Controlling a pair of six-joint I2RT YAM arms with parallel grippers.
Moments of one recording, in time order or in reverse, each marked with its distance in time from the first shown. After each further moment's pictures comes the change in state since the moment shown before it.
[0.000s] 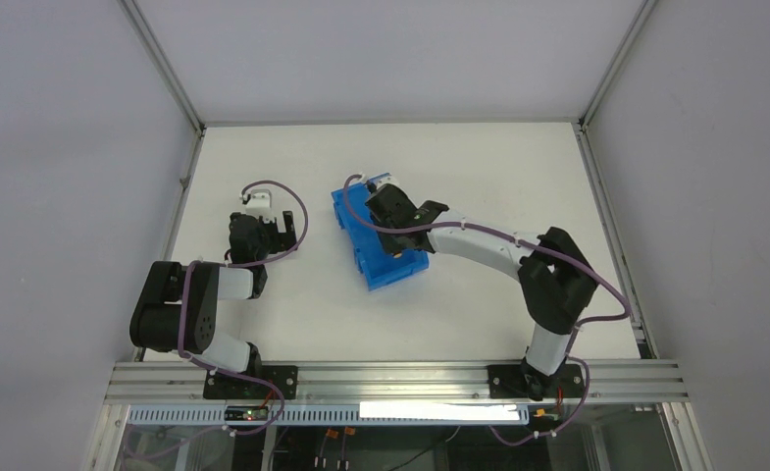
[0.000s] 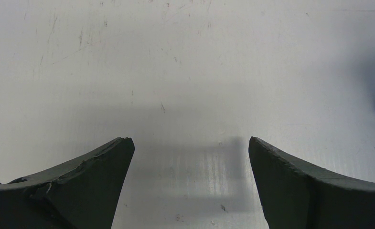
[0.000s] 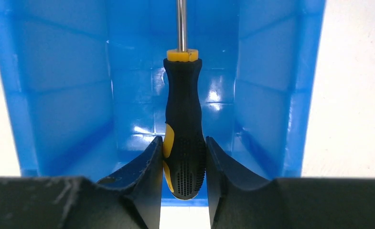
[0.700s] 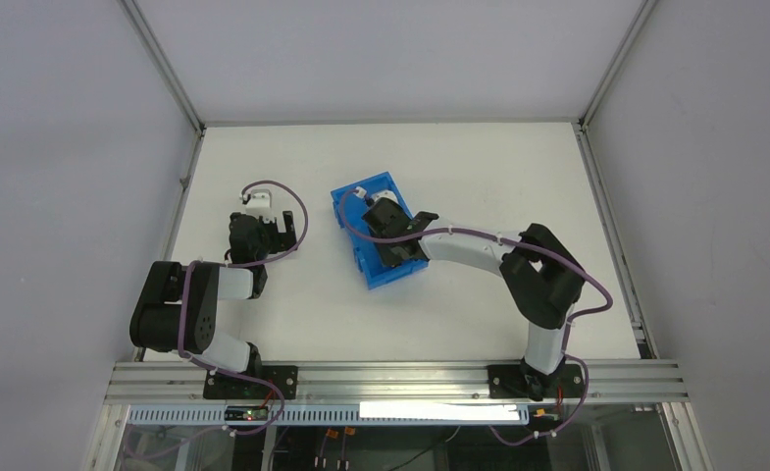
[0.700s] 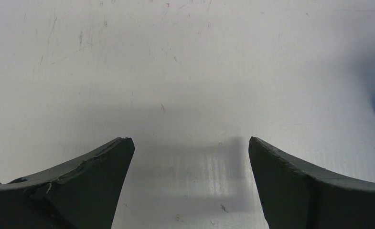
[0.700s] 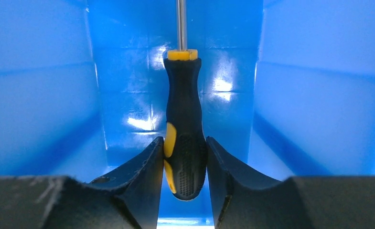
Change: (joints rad) left arm 0.000 0.000 0.000 0.000 0.000 0.000; right arm 0.016 0.079 -0.065 0.070 -0.012 0.020
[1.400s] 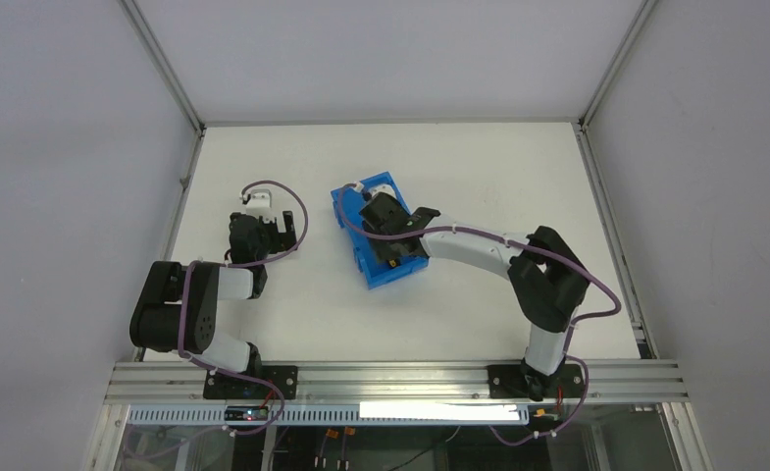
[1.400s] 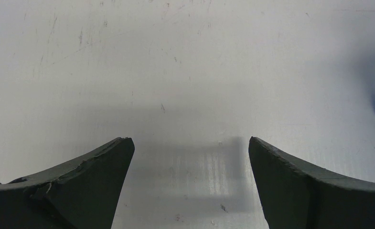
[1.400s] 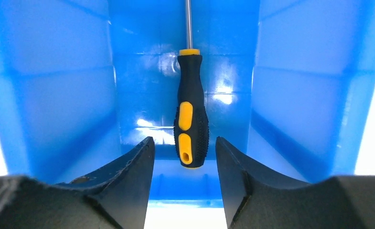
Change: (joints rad) left arm 0.000 0.000 0.000 0.000 0.000 0.000; right arm 0.015 -0.019 0.040 -0.039 0.014 0.005
